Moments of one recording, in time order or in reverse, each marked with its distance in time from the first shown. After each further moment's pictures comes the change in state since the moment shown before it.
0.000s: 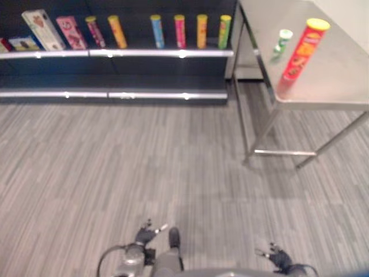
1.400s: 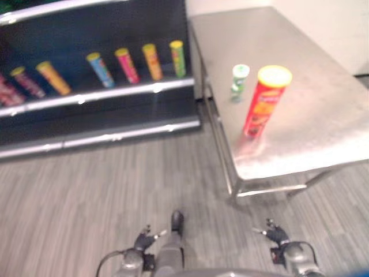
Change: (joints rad) left arm 0.049 -0.025 0.009 0.050 0.020 0.004 -0.007; right arm -0.082 -0.054 0.011 -0.016 -0.003 -0.026 -0.010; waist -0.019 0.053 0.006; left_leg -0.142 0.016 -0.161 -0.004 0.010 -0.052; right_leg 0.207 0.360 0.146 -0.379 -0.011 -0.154
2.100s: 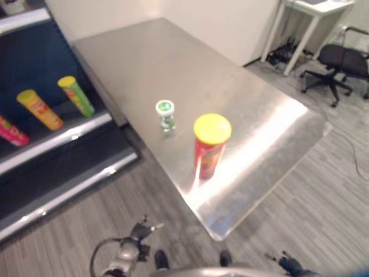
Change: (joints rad) left arm -0.104 0.075 -0.041 -0.023 0.041 0.003 -0.005; right arm 0.088 0.005 -0.157 0.131 0.035 0.032 0.000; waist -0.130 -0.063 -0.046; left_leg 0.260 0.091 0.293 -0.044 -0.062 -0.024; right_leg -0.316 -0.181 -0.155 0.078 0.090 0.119
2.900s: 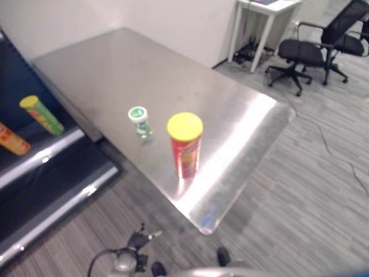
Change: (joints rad) left arm 0.129 -0.034 0.110 -0.047 0.079 -0.004 -0.029; right arm -0.207 -0.662 -0.350 -1.386 0.080 -0.223 0.018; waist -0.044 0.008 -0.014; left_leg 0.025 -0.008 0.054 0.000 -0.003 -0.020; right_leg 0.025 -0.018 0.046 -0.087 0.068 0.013
